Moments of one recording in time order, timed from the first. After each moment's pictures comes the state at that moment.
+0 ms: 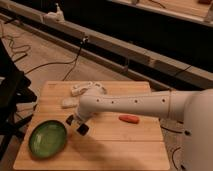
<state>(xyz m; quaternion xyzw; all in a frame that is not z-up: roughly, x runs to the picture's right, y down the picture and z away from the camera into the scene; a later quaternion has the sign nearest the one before) -0.153 0.159 0.753 -0.35 -0.15 0.30 0.87</state>
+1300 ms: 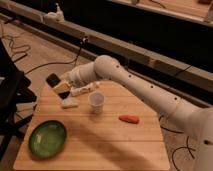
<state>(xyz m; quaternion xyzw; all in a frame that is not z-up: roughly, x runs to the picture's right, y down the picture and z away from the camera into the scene) -0.185 -0.029 0.671 -0.29 -0.44 0.29 0.80</state>
